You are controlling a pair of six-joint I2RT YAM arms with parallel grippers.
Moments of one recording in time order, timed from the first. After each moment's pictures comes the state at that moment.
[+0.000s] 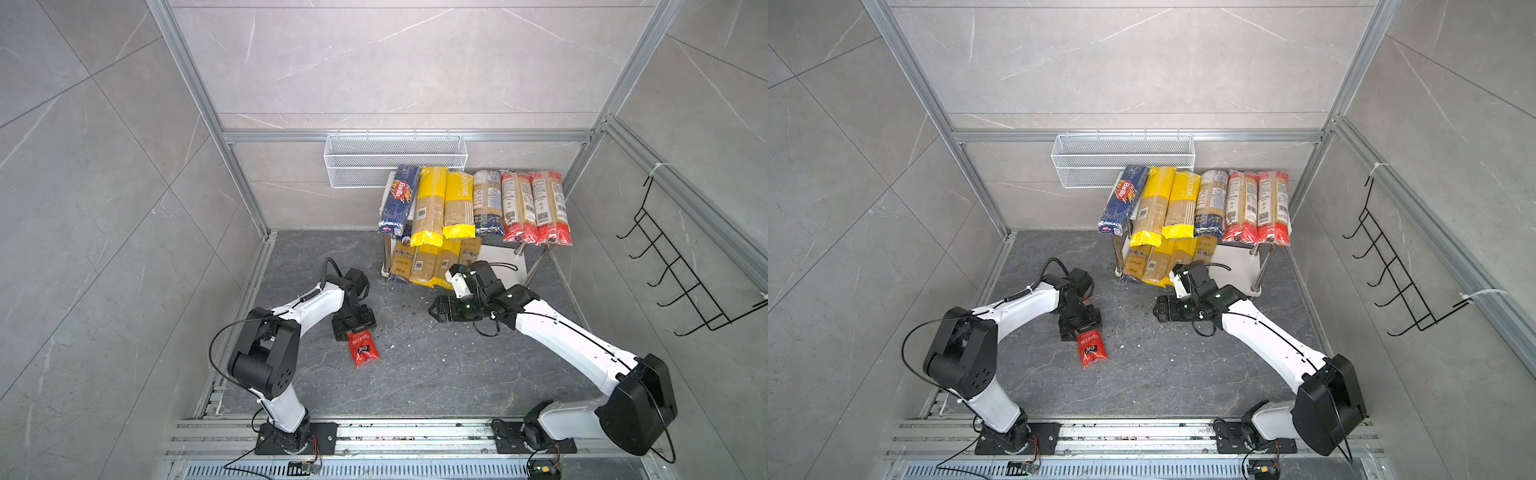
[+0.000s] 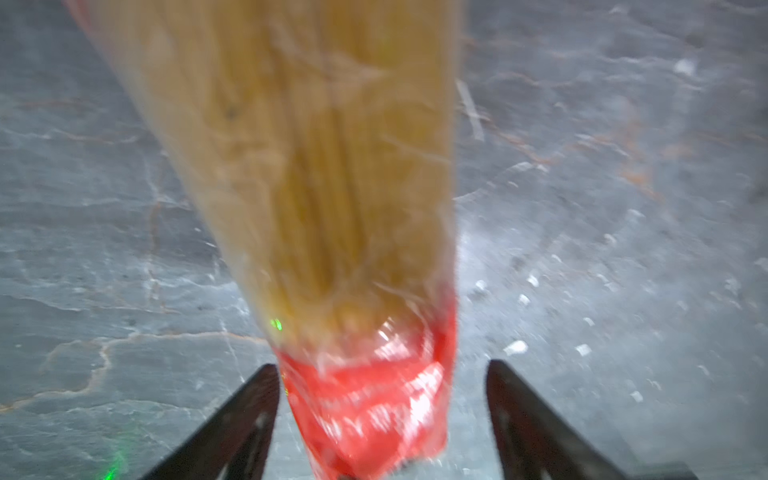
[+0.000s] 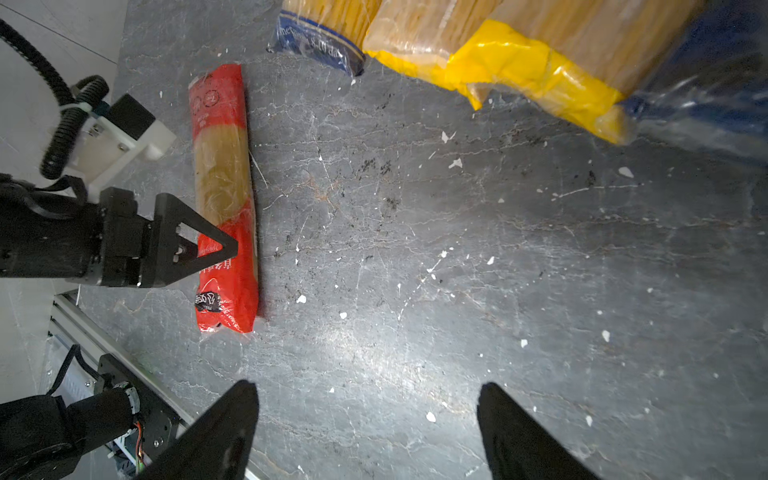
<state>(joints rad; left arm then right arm) -0.45 1.67 1.13 -0.92 0.20 -0.71 0.55 1.39 1.10 -0.67 -0.22 0.42</state>
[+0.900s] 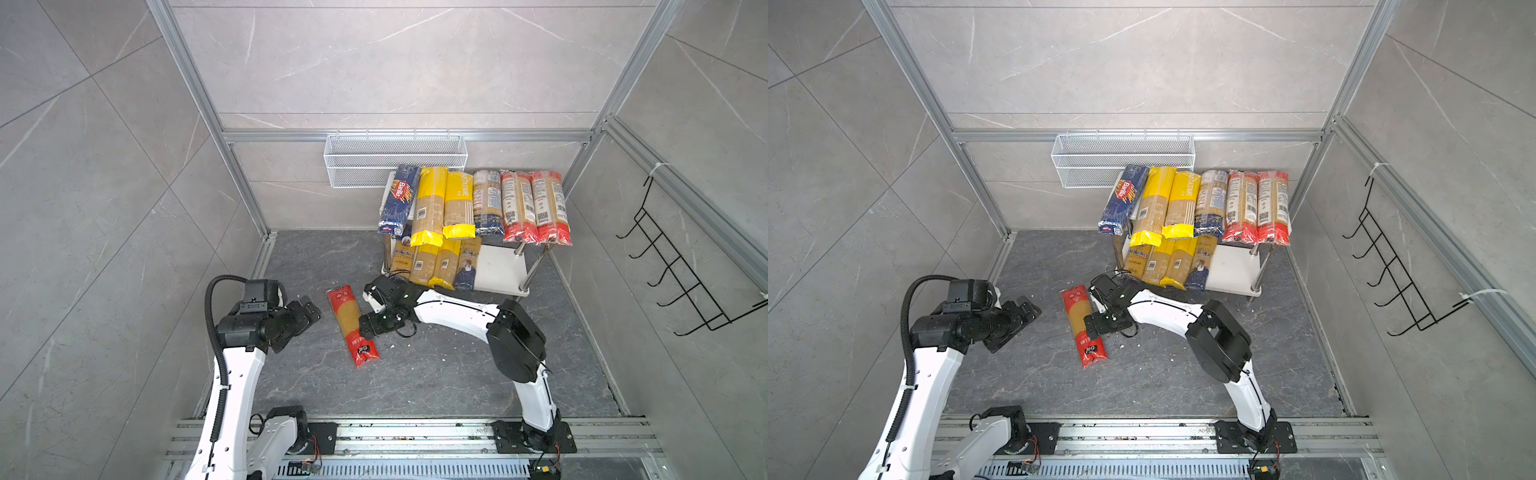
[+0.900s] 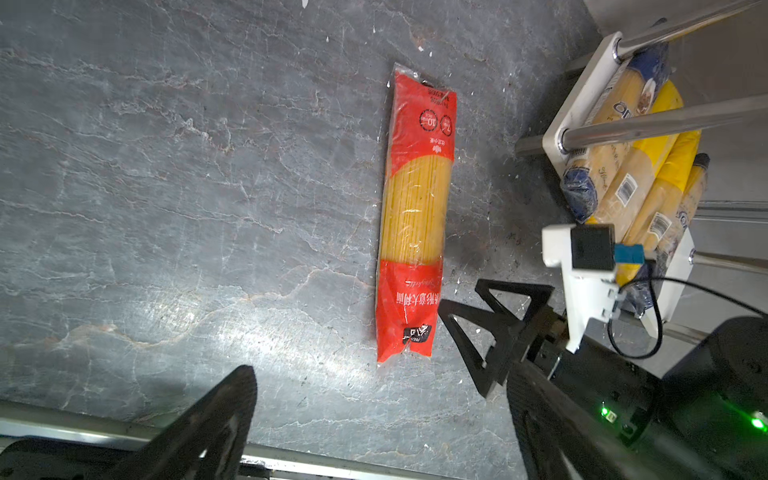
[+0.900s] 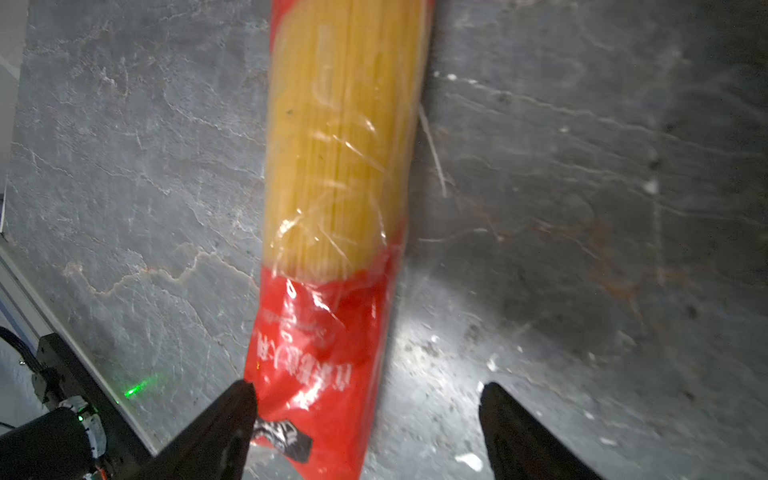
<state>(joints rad) 0.03 0.93 1.06 -1.17 0.23 -0.59 0.93 2.14 1.69 -0.63 -0.19 0.44</state>
